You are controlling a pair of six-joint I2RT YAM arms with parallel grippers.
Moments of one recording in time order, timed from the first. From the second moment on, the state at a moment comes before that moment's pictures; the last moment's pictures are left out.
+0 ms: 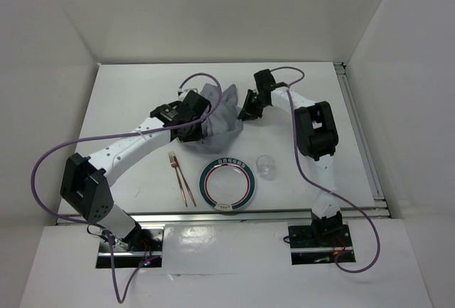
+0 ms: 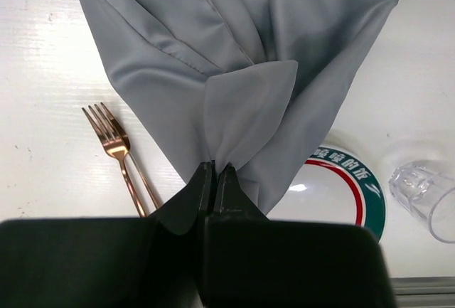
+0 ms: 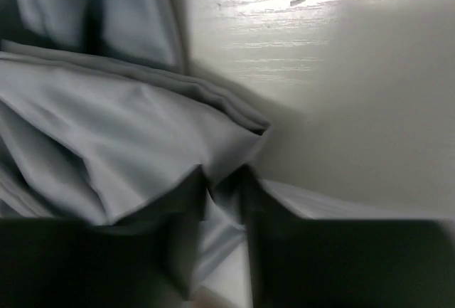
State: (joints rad) left arm -0.62 1.55 1.34 -0.81 -0.31 -0.69; right arm 0.30 2.28 1.75 -0.50 -0.34 0.65
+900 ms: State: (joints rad) left arm -0.18 1.30 1.40 -0.51 -0.02 -0.59; right arm 0.18 1.46 1.39 -0.19 -0.30 0.72
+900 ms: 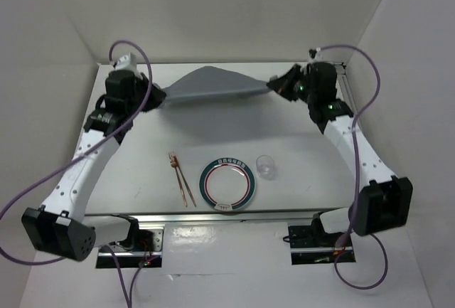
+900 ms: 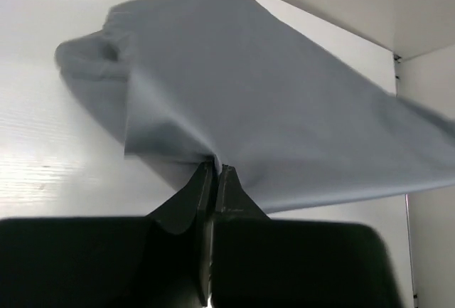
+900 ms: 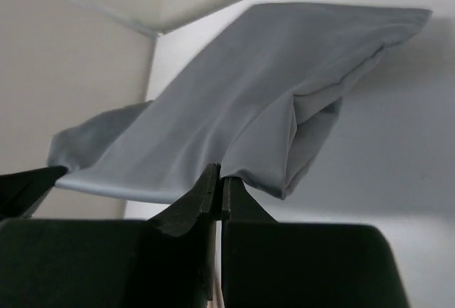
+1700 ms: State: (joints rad) left arm -0.14 1.64 1.28 -0.75 -0.09 -0.63; right arm 0.11 1.47 1.05 -0.38 -0.18 0.61
